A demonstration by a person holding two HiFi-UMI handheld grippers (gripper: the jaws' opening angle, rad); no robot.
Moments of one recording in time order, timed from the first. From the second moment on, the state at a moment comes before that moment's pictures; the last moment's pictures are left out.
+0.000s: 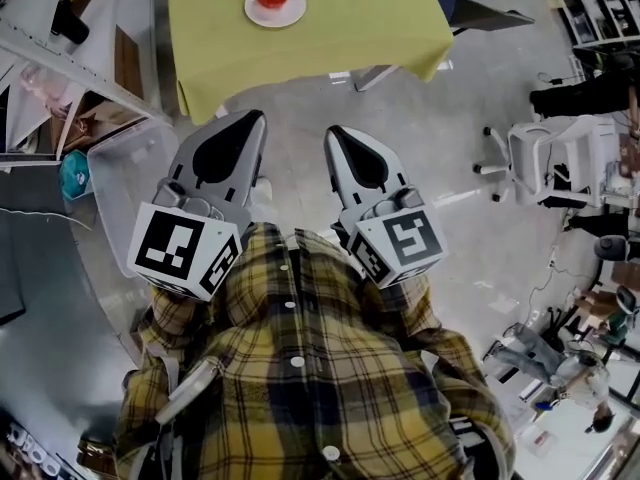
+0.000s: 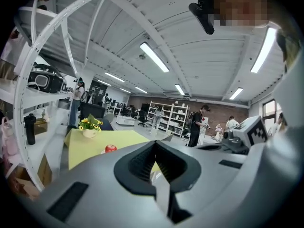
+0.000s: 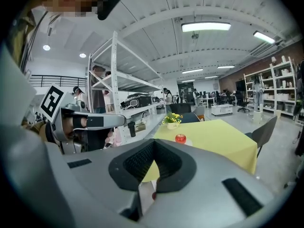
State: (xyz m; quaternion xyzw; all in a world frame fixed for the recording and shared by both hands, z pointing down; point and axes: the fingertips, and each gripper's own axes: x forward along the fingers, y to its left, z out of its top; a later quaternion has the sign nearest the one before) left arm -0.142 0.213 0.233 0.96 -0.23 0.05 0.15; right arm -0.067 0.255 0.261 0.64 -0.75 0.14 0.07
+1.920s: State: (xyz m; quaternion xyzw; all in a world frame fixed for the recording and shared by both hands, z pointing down) left arm 0.019 0.023 0.257 0.92 -0.35 0.06 0.18; right arm 0.122 0.053 0.296 0.55 -0.81 0.17 0.11
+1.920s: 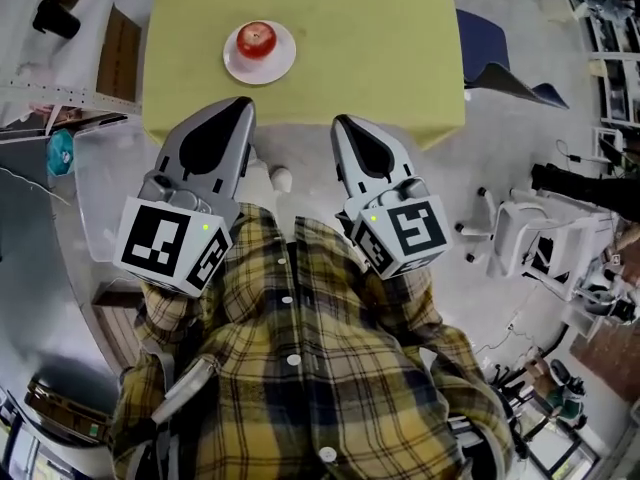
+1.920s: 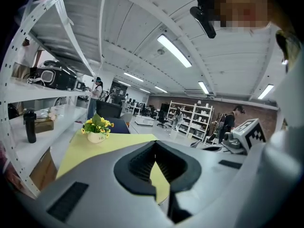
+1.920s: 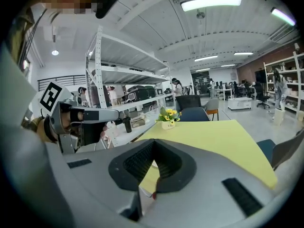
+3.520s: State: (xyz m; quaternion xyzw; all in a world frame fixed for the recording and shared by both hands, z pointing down) left arm 0.027 -0.167 0.280 0.92 -0.34 0.09 0.19; right arm 0.099 -0.166 0.306 0.51 -0.83 0.18 0.15
